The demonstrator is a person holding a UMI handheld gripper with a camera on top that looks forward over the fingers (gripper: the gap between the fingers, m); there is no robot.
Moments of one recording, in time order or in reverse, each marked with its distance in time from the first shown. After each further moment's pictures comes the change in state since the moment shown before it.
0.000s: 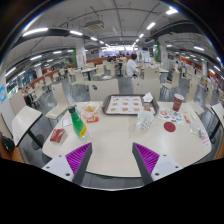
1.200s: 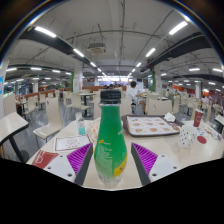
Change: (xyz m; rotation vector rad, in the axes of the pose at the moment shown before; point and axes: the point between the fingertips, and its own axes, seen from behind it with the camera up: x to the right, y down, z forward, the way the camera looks) arm -0.141 -0.025 0.273 0.370 0.111 -0.063
